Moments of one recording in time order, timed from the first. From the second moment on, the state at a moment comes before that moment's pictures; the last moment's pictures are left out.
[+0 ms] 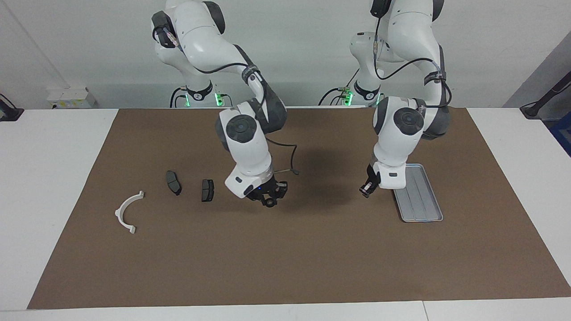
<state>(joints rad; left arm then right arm) -0.34 0.33 -0.02 -1.75 -0.01 2.11 -1.03 0.37 0.56 0.00 -1.38 0.11 2.04 0.34</state>
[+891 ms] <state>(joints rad) -0.57 0.43 -0.01 -1.76 -0.02 2.28 -1.29 -0.03 0.48 0.00 -1.45 0.00 1.93 -0.23</state>
